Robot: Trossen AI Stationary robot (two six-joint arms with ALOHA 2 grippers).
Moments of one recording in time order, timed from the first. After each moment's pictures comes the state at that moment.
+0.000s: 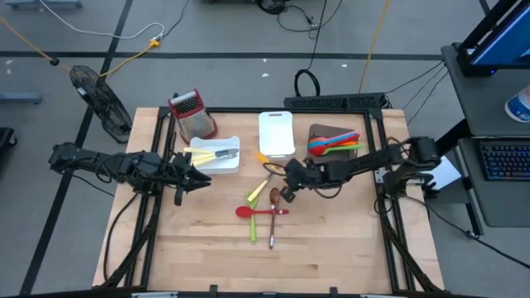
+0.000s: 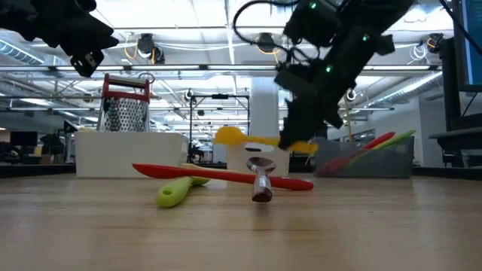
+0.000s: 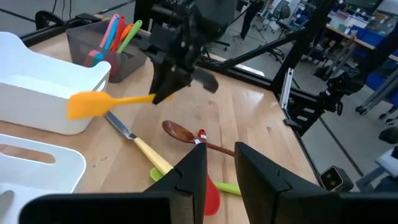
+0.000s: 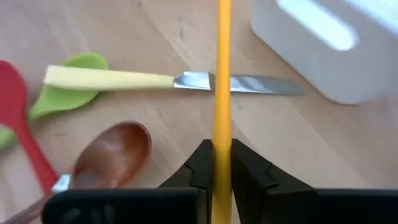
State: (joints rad) left arm -0.17 0.44 0.36 -0.15 -0.08 -0.37; right arm 0.05 1.66 0.90 -0.16 0.28 0.63
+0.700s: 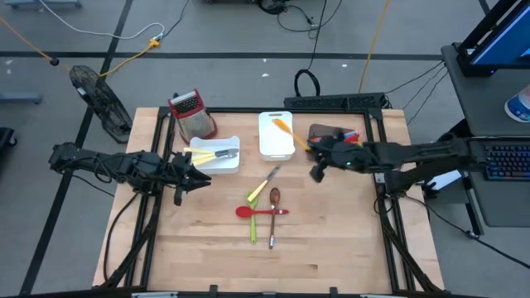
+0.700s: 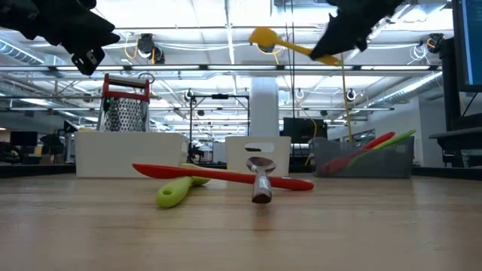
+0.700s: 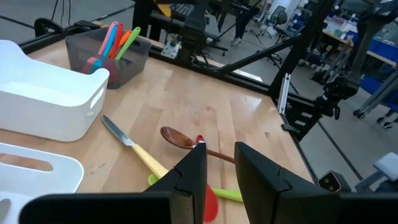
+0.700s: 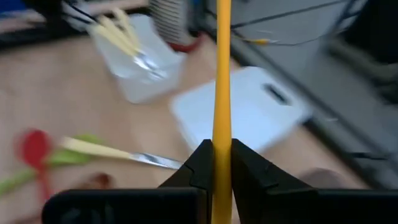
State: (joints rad) left arm -0.17 0.44 0.36 -0.12 -0.08 -0.37; right arm 0.03 1.10 0.90 -0.39 0.48 0.29
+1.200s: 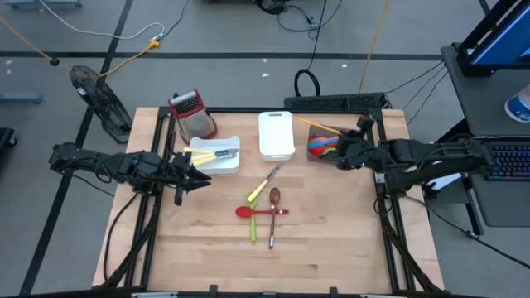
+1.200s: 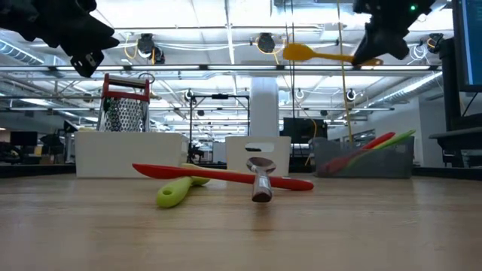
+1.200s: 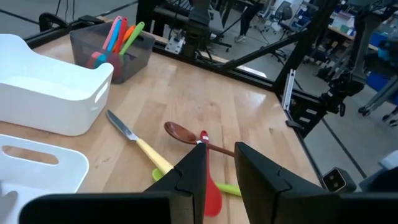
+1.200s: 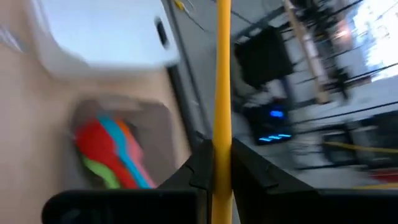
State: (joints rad) left arm -0.17 0.44 0.36 -0.15 -0.09 -0.37; right arm 0.03 0.92 0.90 -0.81 0.87 -0.20
